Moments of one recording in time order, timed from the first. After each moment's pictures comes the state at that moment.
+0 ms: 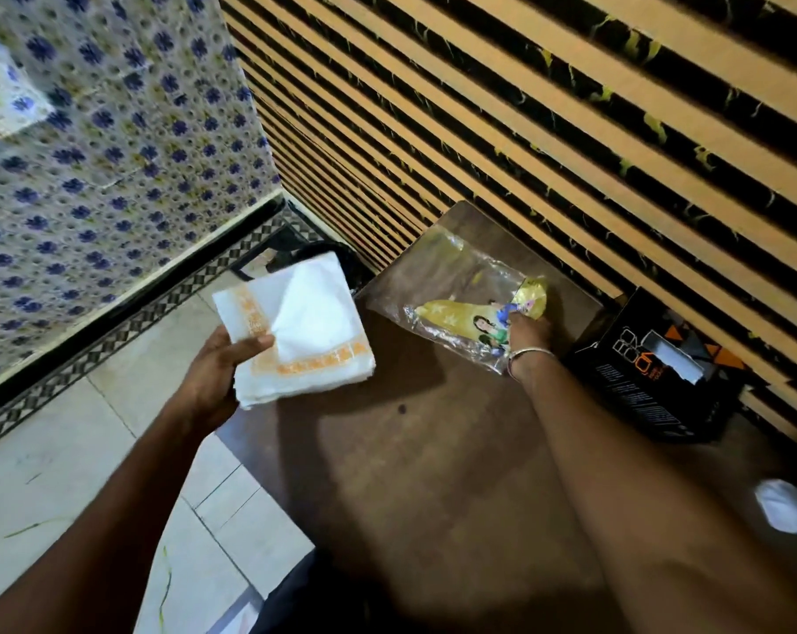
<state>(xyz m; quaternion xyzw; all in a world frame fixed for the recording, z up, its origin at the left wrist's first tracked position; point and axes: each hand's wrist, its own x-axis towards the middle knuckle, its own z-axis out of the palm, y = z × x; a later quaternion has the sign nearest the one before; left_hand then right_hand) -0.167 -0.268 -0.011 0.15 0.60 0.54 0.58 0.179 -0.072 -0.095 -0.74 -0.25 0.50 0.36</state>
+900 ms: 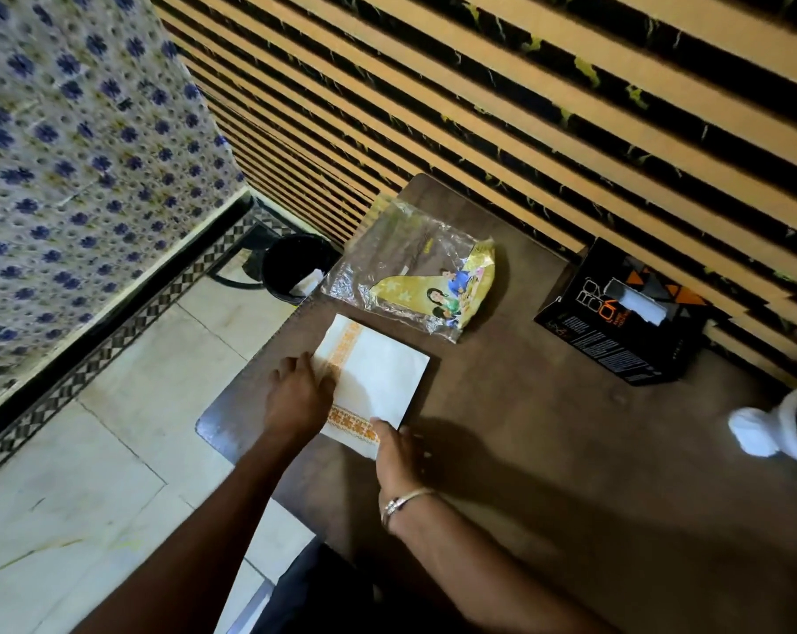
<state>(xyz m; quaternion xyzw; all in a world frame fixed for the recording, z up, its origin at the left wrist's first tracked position) -0.057 -0.274 -0.071 0.49 0.82 0.04 0.29 0.082 -0.323 -0.128 -0.76 -0.21 0.60 0.13</state>
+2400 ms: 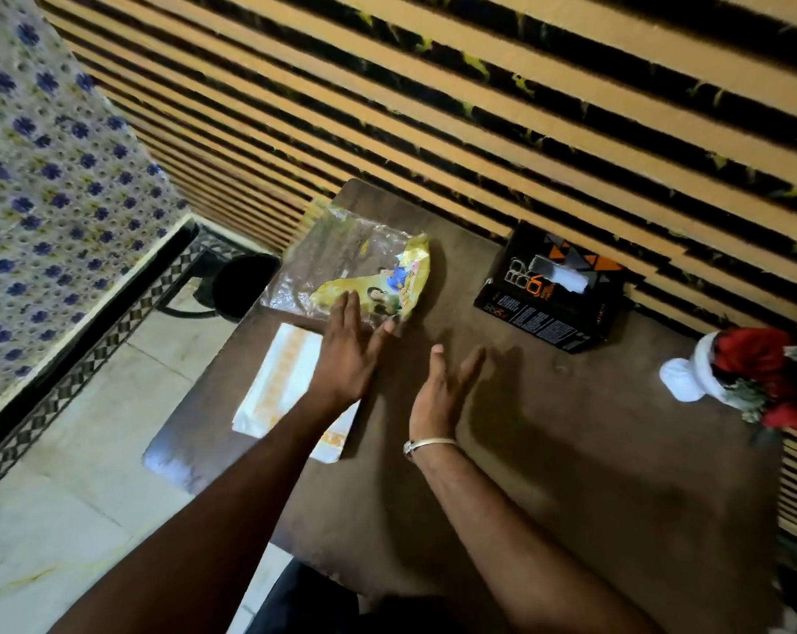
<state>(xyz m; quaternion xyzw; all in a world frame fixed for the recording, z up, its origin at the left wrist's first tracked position) 0.050 -0.216 -0.035 0.61 0.68 0.23 0.35 0.165 -0.253 -0.027 -0.74 -0.20 0.42 0.49</state>
